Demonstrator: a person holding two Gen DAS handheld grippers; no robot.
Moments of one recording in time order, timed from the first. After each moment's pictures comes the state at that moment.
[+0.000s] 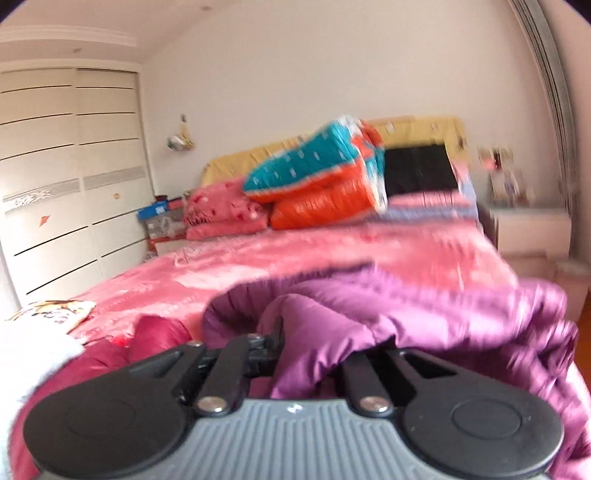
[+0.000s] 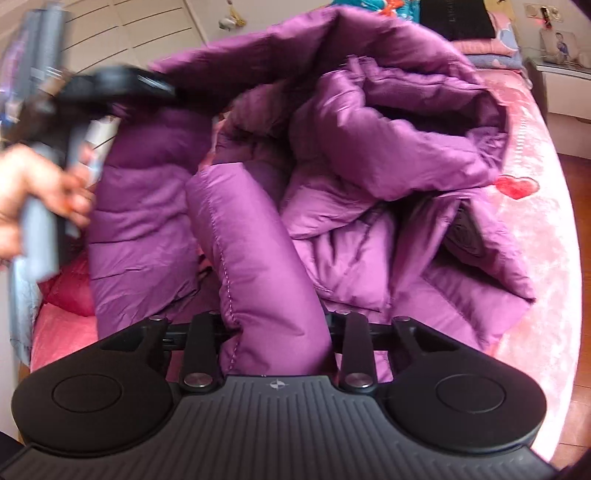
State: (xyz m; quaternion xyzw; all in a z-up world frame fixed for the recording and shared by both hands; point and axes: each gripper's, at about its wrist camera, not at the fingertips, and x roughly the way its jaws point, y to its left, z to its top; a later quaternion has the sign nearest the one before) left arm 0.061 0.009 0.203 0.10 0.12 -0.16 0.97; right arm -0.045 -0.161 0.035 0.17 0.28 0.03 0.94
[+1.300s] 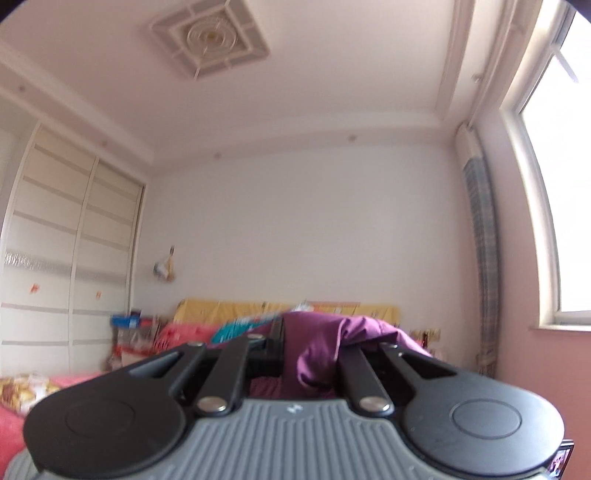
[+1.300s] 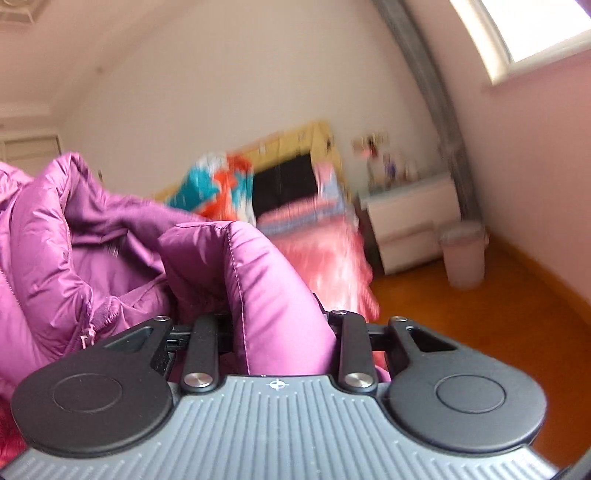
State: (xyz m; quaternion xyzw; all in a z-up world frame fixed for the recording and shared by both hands) left arm -0.229 0.122 0.404 -0.03 -0.09 -0.25 0.96; right arm -0.246 -0.281 0.151 0.19 0.02 -0.24 0.95
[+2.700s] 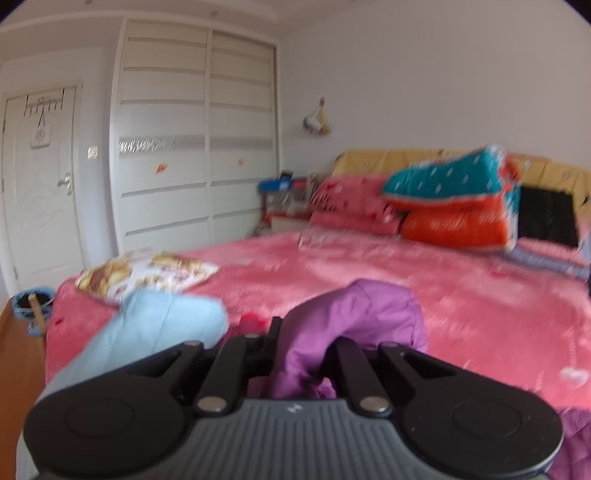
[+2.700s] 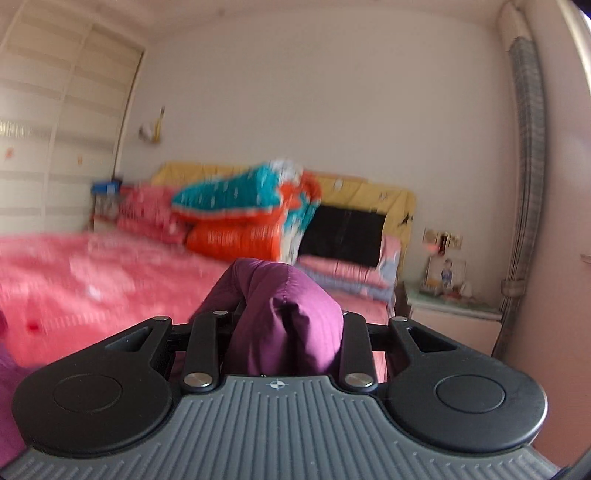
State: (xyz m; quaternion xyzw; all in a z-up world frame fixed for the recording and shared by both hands) left arm 0.162 0.141 0.192 0.02 0.15 0.03 0.99; right arm 0.027 -0.243 0.224 -0.08 0.08 -0.22 0.97
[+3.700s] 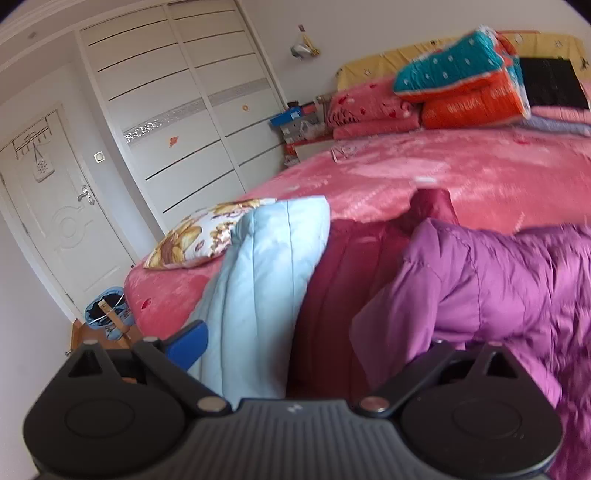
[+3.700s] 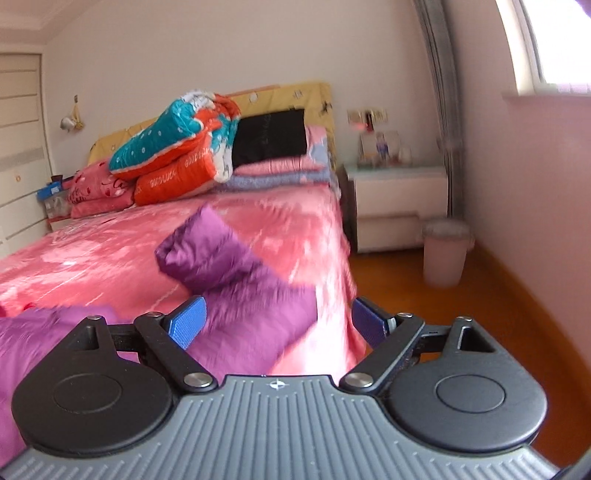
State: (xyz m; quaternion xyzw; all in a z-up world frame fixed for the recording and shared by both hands) left arm 0.070 0.222 0.203 0.18 0.27 0.06 0.94; right arm -0.115 -0.258 0.110 0.13 0.14 -0.30 0.93
